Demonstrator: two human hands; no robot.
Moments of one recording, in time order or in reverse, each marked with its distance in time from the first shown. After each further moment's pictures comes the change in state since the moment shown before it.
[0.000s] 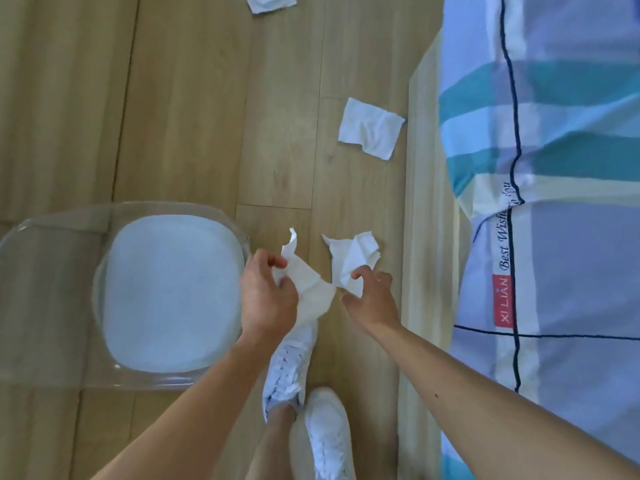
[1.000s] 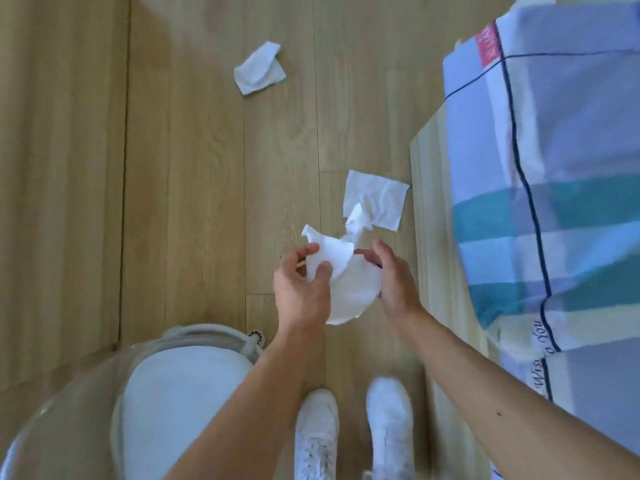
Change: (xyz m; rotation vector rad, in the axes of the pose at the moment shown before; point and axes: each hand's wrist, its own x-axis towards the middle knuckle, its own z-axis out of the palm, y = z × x) left_hand 0.170 0.143 0.008 -0.331 -0.083 -0.106; right_hand 0.115 -0.178 -0.124 0.870 0.014 0.044
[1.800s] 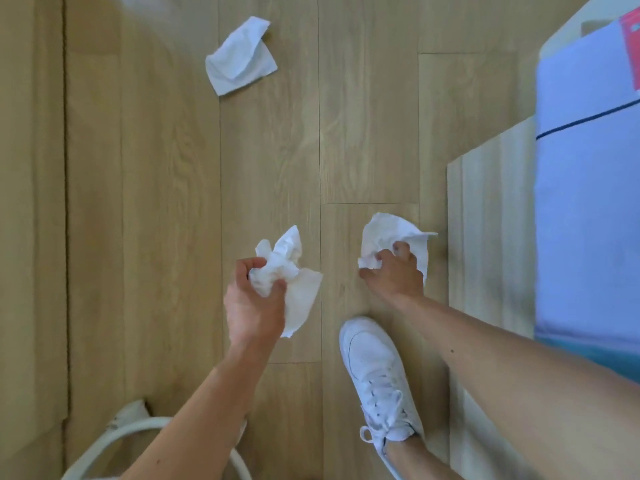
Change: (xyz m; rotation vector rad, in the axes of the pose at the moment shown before) left_hand 0.196 -0.036 0.033 0.282 0.157 -0.095; right_hand 0.286 0.046 -0.005 -1.129 -0.005 0.064
